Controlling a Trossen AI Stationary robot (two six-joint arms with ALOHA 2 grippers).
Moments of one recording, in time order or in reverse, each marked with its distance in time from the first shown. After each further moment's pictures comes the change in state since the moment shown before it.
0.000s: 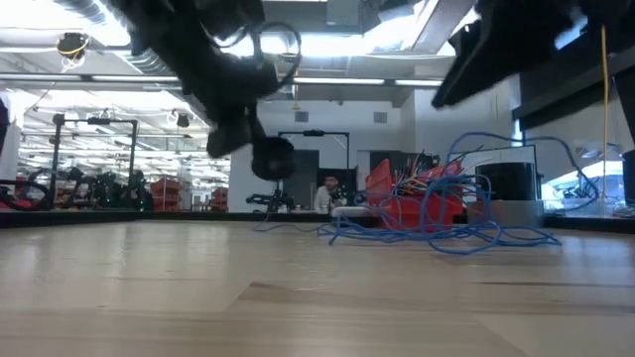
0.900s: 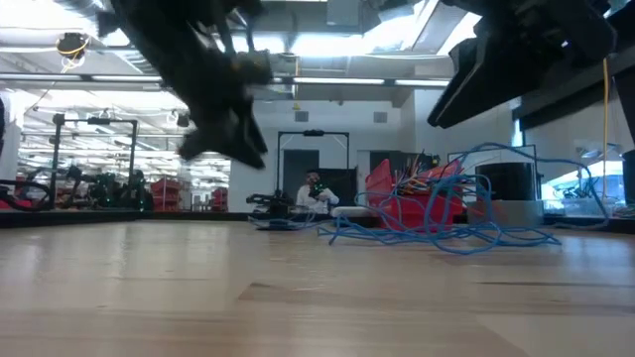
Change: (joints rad) left arm -0.183 0.082 0.040 -0.133 0.097 -0.229; right arm -0.001 0.011 -0.087 0.114 0.060 -0.028
